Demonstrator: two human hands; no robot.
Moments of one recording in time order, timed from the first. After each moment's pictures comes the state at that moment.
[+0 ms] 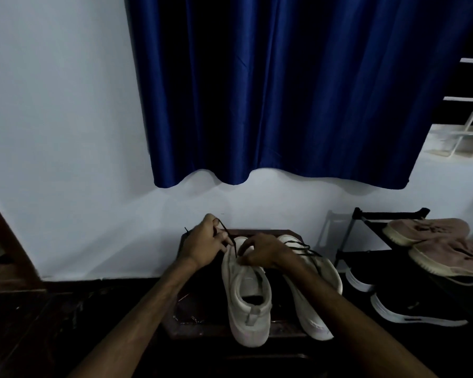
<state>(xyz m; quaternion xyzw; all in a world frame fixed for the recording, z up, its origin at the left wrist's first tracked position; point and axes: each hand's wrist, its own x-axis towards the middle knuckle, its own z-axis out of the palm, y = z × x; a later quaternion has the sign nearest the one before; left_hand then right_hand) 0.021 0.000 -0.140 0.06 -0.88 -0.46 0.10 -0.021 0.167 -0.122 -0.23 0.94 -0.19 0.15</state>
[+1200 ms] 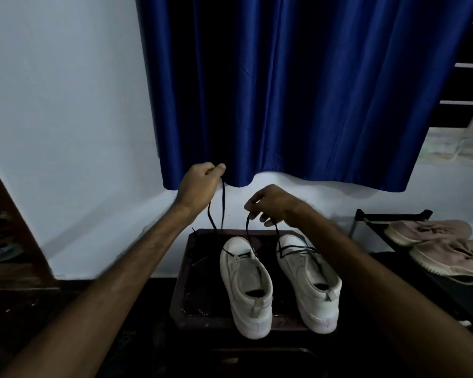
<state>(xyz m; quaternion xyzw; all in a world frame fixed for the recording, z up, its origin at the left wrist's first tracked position) 0.036 -0.005 -0.017 0.05 -0.82 -0.52 0.25 -0.024 0.166 -0.026 -0.17 0.88 -0.42 0.17</state>
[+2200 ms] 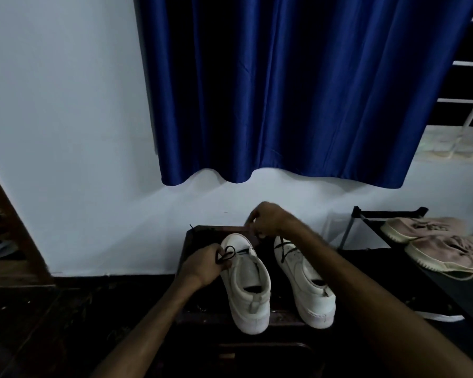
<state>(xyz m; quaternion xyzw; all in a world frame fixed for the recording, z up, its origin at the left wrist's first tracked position) 0.052 -0.002 -0.179 0.07 -0.95 -0.31 0.02 -0.028 0.164 -0.067 -0.21 0.94 -0.23 0.12</state>
